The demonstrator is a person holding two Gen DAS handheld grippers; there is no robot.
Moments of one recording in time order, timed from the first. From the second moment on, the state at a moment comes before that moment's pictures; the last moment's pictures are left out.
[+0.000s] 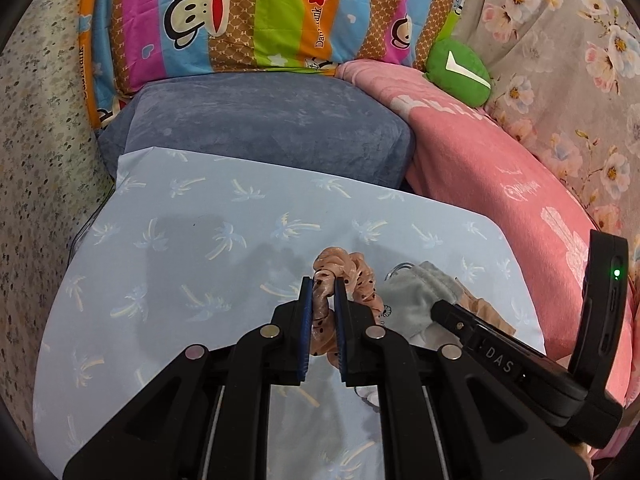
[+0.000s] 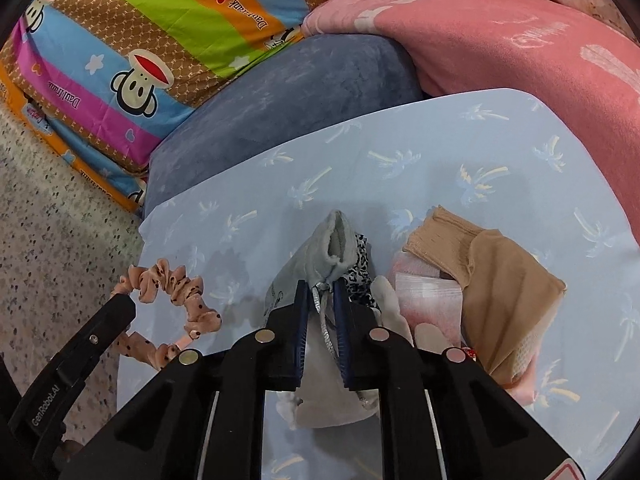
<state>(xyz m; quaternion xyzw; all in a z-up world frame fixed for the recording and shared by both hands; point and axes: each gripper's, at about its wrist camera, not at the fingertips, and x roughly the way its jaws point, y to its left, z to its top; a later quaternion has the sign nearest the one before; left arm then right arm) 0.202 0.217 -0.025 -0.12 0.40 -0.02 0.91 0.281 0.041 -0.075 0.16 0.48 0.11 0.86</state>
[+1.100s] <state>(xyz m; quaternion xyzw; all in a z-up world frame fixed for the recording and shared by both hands) 0.151 0.120 0.008 -0.08 0.39 -0.09 0.91 0.152 -0.075 -0.015 0.19 0.40 0.07 0.89</state>
